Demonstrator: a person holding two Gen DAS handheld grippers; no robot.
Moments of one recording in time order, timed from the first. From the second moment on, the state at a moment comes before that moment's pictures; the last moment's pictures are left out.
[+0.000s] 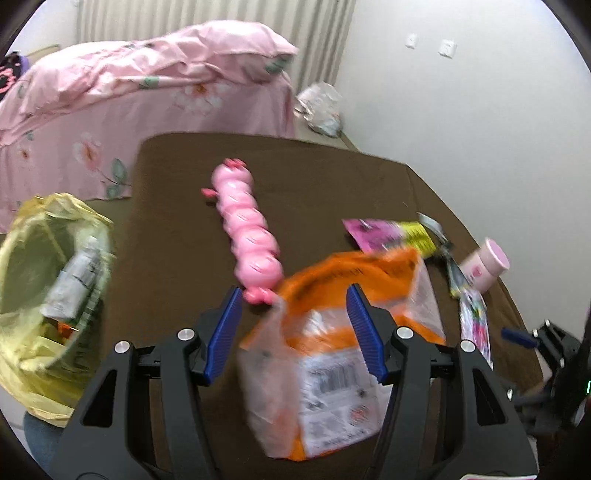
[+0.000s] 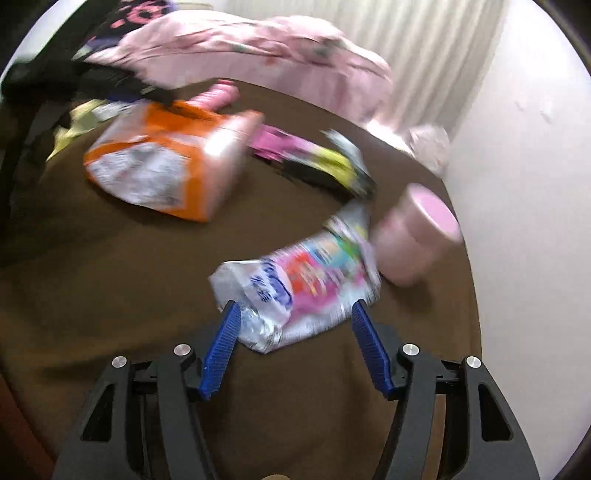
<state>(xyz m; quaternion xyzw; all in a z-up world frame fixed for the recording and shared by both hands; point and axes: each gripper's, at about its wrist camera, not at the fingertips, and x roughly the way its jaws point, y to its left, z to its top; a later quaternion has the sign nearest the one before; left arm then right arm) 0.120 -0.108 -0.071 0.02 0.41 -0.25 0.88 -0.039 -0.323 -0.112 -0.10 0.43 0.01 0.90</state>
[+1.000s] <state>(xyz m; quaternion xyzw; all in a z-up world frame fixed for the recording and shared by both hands) 0.089 -0.109 -0.088 -0.01 0.47 -0.27 0.84 -0.018 -0.341 -0.117 0.08 0.41 0.02 0.91</state>
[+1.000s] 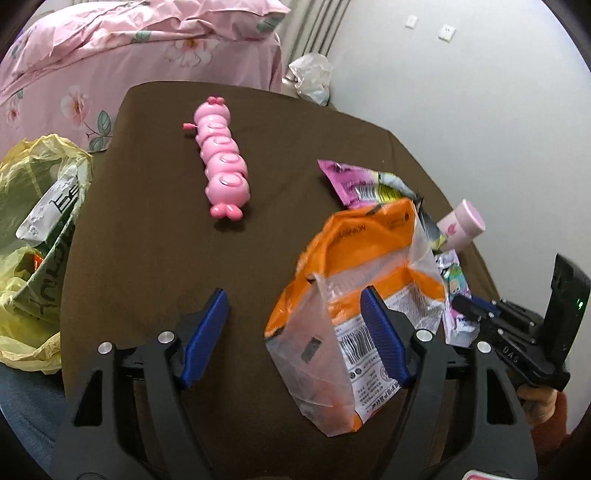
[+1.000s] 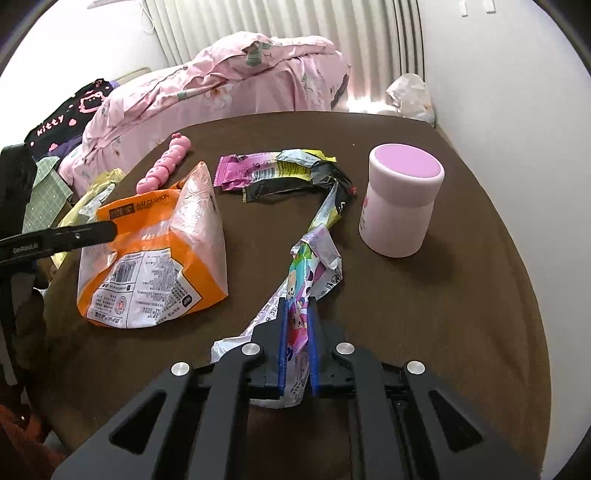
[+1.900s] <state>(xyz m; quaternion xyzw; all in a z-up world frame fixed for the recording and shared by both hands) 0.047 -0.013 -0.005 0.00 0.34 -0.11 0.93 -0.023 -0.276 -0.020 0.01 0.29 0.12 0.95</state>
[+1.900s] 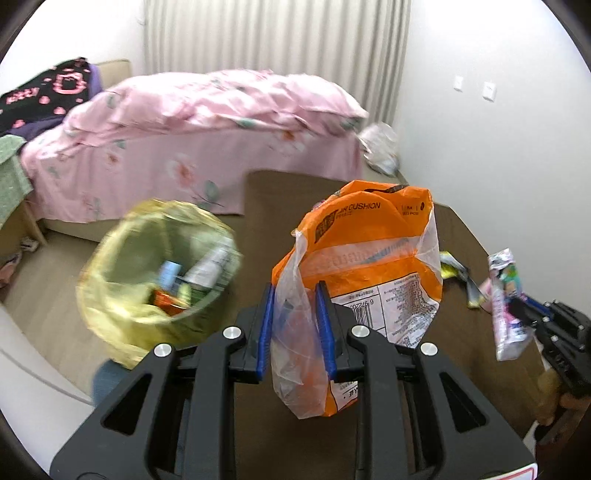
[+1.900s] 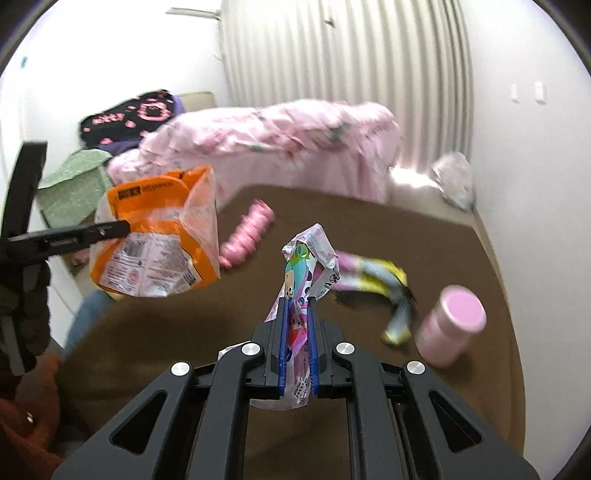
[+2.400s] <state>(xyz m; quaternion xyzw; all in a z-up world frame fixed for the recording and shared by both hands) 0.058 0.112 0.005 -0.08 0.29 0.06 0.95 0.026 -0.187 0.031 -0.04 0.26 0.23 0.94</state>
